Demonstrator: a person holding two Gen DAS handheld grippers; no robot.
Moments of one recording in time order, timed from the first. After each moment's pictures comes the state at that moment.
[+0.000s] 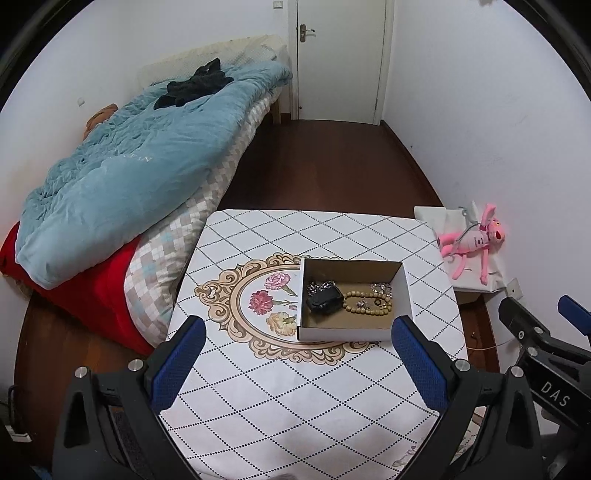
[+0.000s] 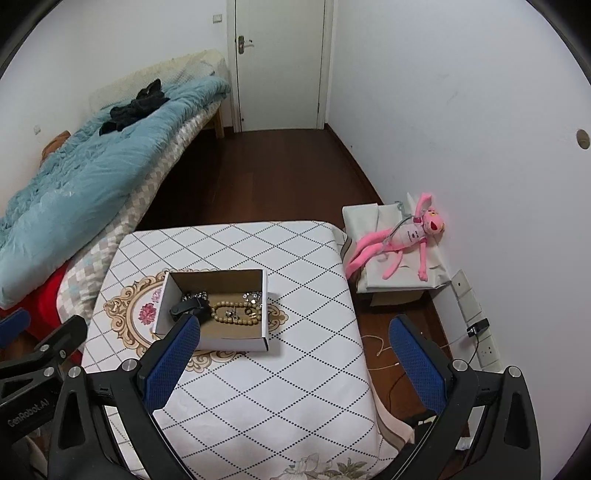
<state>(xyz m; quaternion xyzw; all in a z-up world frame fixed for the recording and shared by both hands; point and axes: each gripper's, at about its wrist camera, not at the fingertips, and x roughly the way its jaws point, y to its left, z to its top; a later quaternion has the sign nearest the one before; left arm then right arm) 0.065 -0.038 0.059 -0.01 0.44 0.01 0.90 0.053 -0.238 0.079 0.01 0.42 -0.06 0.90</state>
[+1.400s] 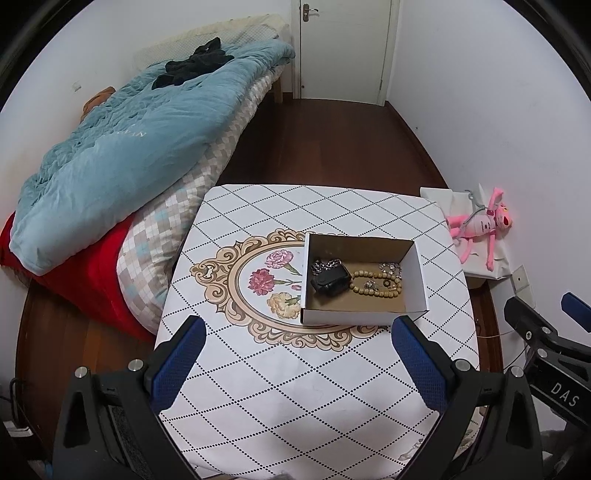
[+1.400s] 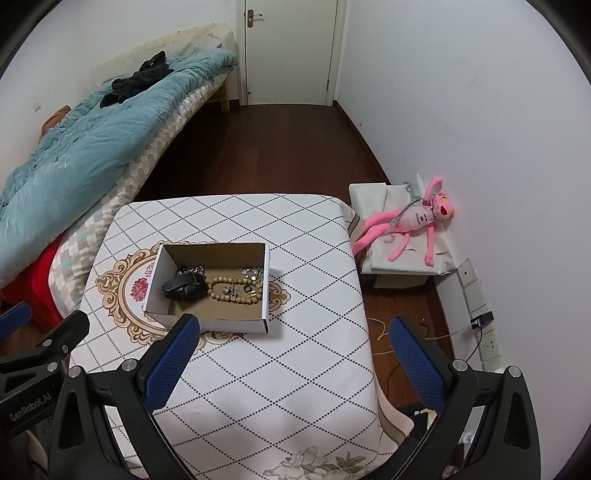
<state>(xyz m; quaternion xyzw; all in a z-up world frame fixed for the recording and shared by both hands) 0.075 -0.030 0.031 -0.01 0.48 0.01 0.88 0.069 -0.231 0.050 -0.01 0.47 -0.05 0.88</state>
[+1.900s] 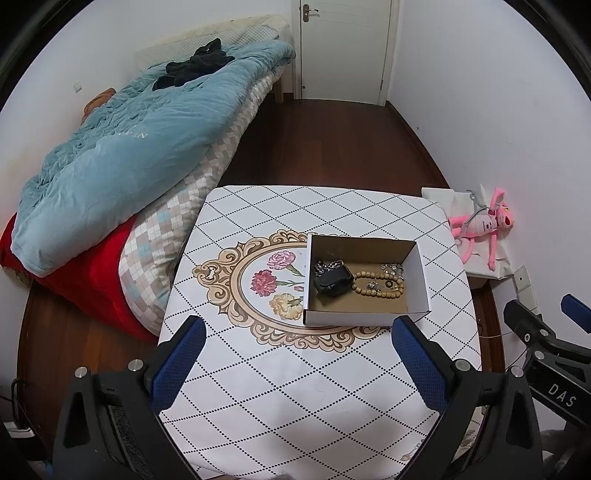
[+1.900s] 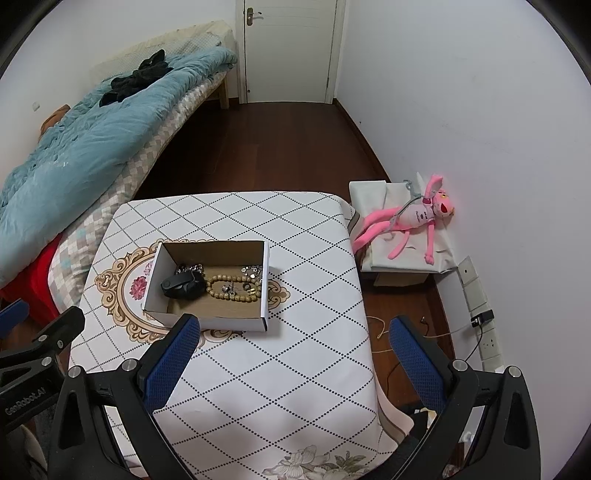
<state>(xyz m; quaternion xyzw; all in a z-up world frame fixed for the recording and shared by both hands) 0.076 -0.030 0.031 -0.01 0.48 0.01 0.88 0.068 -0.232 0.049 -0.01 0.47 -0.05 0.88</state>
